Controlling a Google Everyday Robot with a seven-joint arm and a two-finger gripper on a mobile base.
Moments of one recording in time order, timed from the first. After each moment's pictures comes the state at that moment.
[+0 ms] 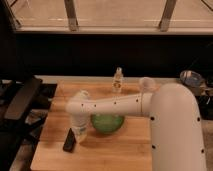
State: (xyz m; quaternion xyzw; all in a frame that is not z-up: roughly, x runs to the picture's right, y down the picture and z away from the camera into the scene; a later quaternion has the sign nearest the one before) arm -0.148 0.273 0.780 -0.42 -0.18 -0.22 0.86
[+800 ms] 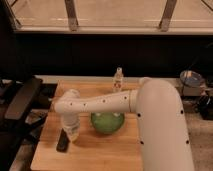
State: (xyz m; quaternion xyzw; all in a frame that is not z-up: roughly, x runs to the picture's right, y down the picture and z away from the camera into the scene) arm -0.184 0.268 0.782 -0.42 -0.19 -0.27 0.85
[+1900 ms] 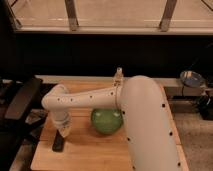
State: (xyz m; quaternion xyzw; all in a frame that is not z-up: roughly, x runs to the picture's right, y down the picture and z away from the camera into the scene) arm -0.222 0.243 0.781 -0.41 -0.19 -0.32 0.83
